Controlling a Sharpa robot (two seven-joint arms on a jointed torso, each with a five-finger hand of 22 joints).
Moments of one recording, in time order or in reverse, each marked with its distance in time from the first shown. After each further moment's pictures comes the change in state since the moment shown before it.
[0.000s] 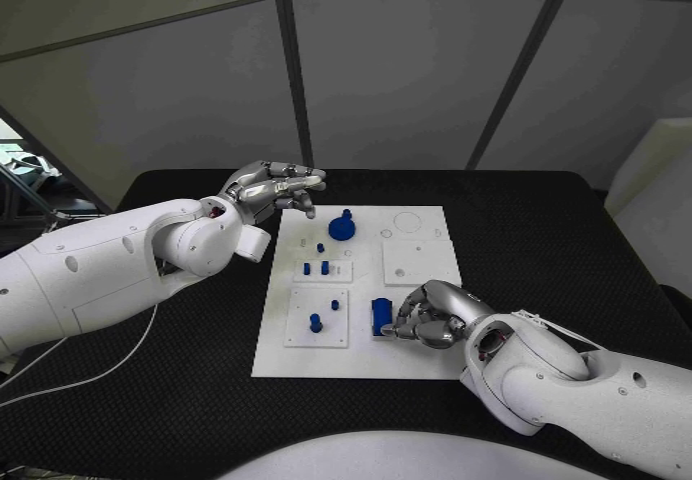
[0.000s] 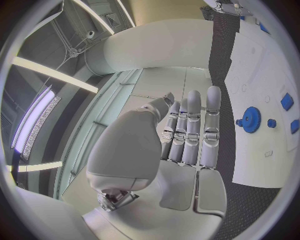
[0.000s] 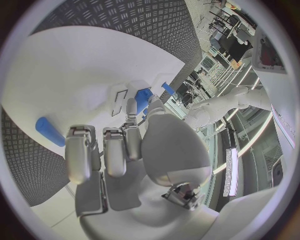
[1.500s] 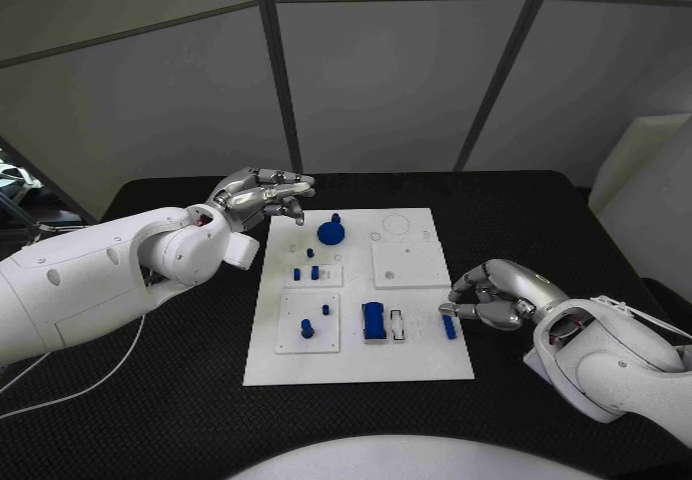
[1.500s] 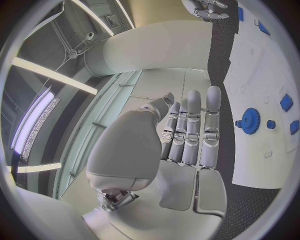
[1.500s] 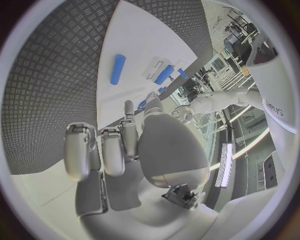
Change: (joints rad) left arm 0.000 0.000 -0.001 -0.002 -0.010 0.007 -0.007; left_hand 0.000 0.000 0.000 0.000 0.000 -0.004 0.004 0.000 0.000 0.000 0.000 0.000 -0.001 0.000 0.000 0.000 -0.002 0.000 0.000 0.000 0.000 0.000; right arm 0.020 -0.280 0.039 0.058 -0.026 -0.029 0.140; right_hand 0.057 0.029 -0.096 0.003 0.084 0.001 0.040 -0.193 -0.136 -0.030 0.034 -0.067 0.116 -0.002 0.027 -0.019 0.000 0.000 -0.002 0.017 -0.042 0.000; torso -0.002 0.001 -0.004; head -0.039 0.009
